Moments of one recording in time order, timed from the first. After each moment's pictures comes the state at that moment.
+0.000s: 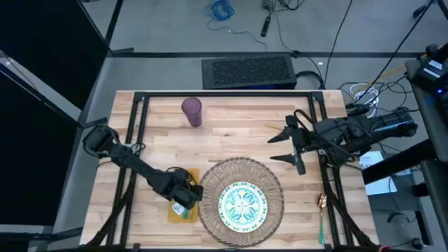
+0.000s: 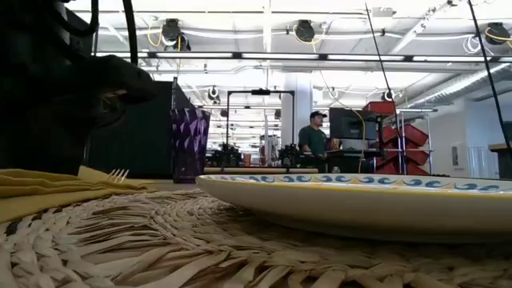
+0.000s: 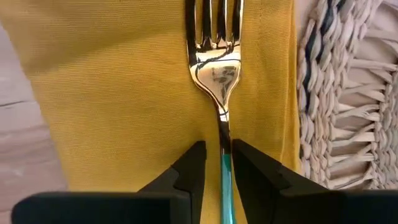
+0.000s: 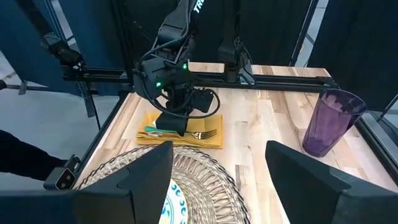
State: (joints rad) left arm -0.54 1.69 0.93 -0.64 -0.10 -1.96; right arm 0.26 0.92 1.05 -0.47 0.16 0.07
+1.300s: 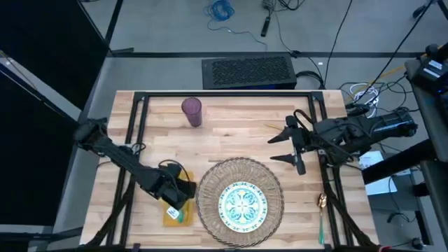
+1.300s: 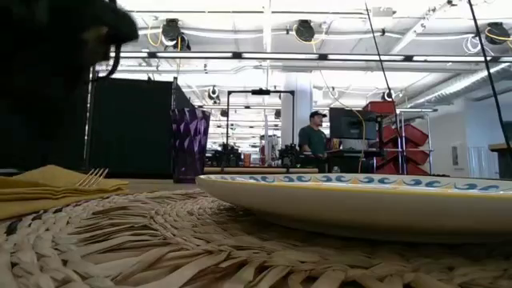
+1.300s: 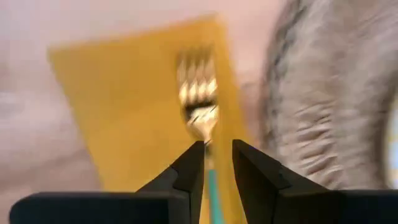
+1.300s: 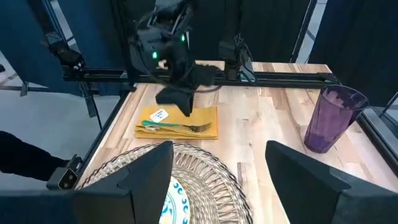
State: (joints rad) left arm -0.60 1.50 0.98 -0.86 -0.29 -1.92; right arm 0.26 0.92 1.05 -0.49 0.16 0.09
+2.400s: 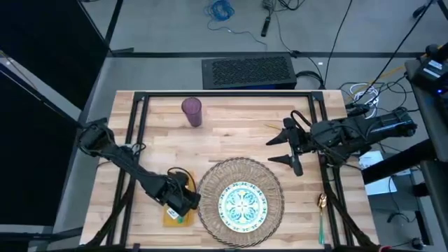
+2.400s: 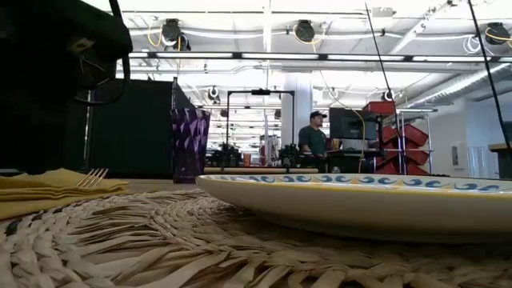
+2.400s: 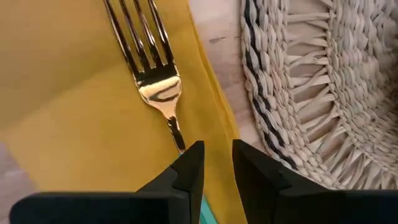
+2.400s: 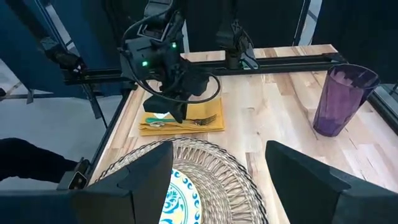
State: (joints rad) left arm -0.61 1.64 0.96 -0.66 -0.18 -1.79; right arm 0.26 0.95 1.05 -0.49 0.15 0.18
